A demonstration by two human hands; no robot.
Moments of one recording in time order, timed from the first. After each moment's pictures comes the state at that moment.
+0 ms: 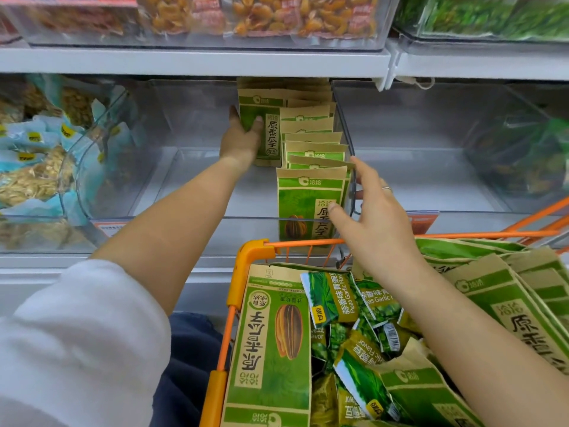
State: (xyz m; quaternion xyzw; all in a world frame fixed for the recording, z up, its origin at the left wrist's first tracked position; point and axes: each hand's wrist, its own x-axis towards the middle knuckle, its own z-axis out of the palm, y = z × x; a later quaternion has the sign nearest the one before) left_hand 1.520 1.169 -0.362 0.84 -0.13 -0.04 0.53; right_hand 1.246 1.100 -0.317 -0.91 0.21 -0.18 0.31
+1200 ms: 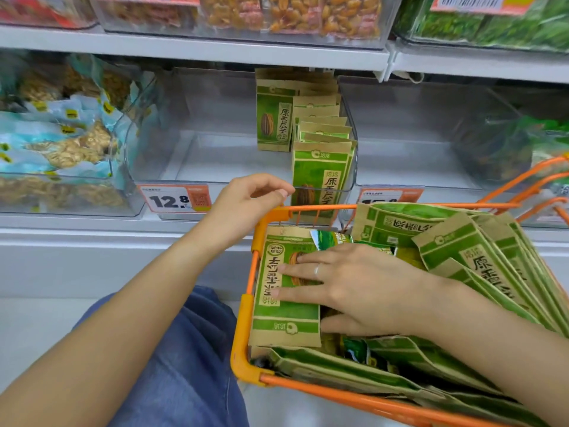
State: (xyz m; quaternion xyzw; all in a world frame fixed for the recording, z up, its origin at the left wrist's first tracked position) left_hand 1.318 1.297 -0.314 0.77 -0.30 -0.17 0.53; right_hand 1.172 1.154 -0.301 -0.95 -0.29 0.07 -0.05
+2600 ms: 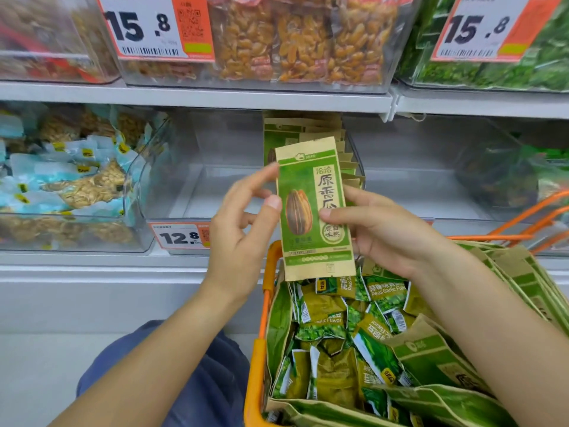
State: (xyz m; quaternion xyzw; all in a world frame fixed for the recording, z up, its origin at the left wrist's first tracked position) left_hand 1.307 1.301 -0.307 0.65 -0.33 0.06 0.68; right_hand 1.234 1.135 -0.263 -0.63 0.13 0.04 0.76
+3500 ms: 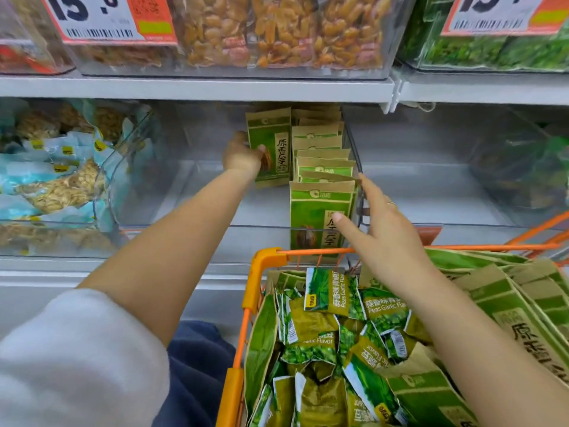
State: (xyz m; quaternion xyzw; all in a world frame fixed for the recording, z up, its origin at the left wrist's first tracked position) left_hand 1.487 1.191 -0.329 0.83 -0.06 -0.02 0.55; right_hand 1.240 1.100 -0.310 -0.93 0.20 -0.13 0.28
